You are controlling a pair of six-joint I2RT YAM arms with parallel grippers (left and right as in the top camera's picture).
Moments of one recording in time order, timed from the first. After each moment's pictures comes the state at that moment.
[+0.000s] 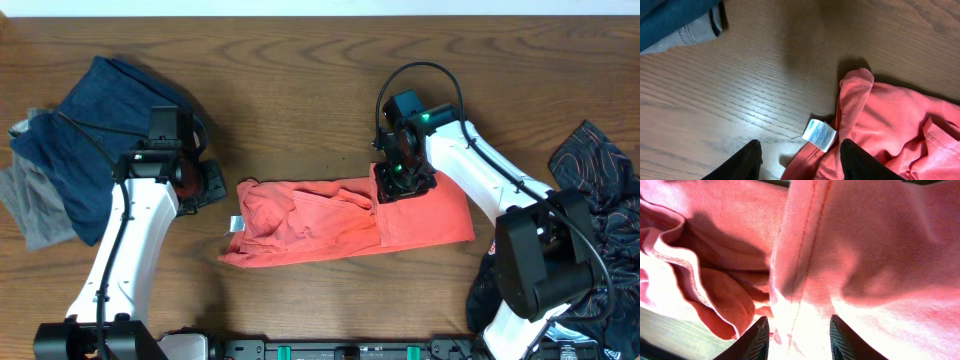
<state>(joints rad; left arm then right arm) 0.01 1.43 1.04 -0.94 0.02 -0.33 0.40 1.89 1.34 -1.03 -0.23 0.14</state>
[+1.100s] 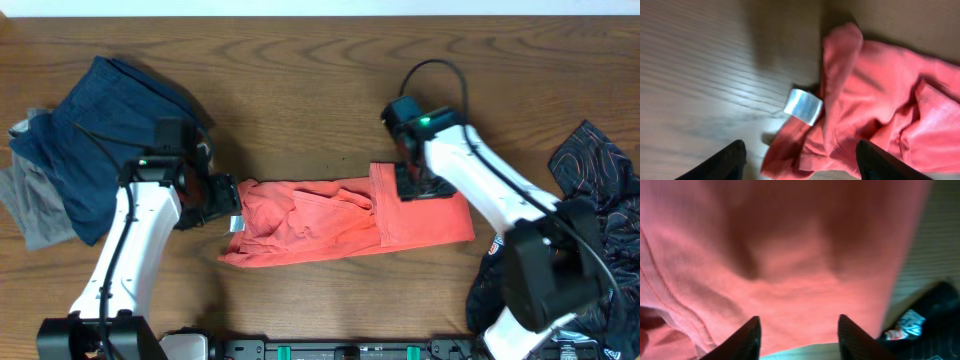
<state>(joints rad) 0.01 1.43 0.97 -0.96 0.16 -0.29 0.41 1.82 1.33 -1.13 0.18 0.43</state>
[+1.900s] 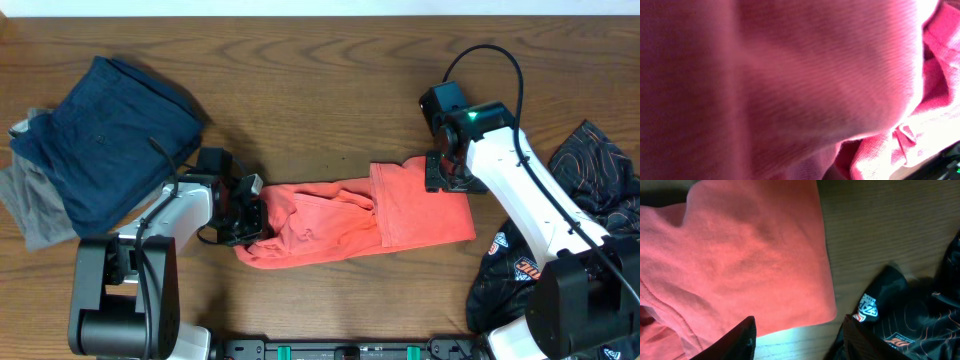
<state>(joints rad) -0.08 1.66 0.77 -0.69 0.51 -0.19 0.31 1.69 1.33 -1.19 0.21 0.44</state>
